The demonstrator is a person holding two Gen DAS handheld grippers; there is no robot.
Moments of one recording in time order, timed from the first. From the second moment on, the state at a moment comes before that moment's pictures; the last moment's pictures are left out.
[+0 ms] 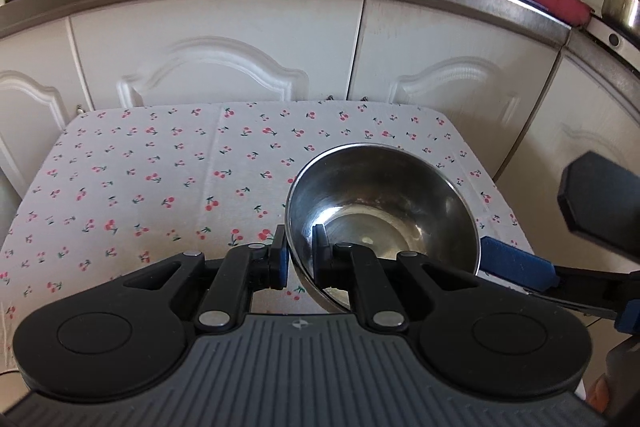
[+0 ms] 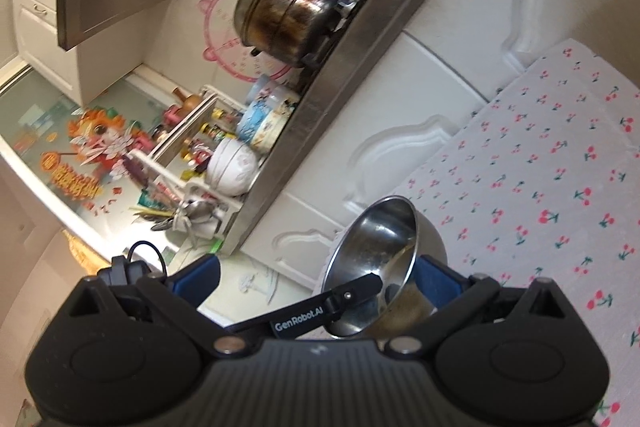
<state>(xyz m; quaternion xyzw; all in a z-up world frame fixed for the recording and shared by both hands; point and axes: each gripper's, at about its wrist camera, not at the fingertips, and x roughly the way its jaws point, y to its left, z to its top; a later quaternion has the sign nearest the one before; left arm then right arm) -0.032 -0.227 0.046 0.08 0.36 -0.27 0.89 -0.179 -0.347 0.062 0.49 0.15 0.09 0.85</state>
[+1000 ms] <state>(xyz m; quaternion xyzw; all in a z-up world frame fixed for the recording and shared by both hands) -0.105 -0.215 0.046 0.06 0.38 -0.32 0.87 -0.265 -0.322 0.067 0.50 0.15 0.07 0.85</state>
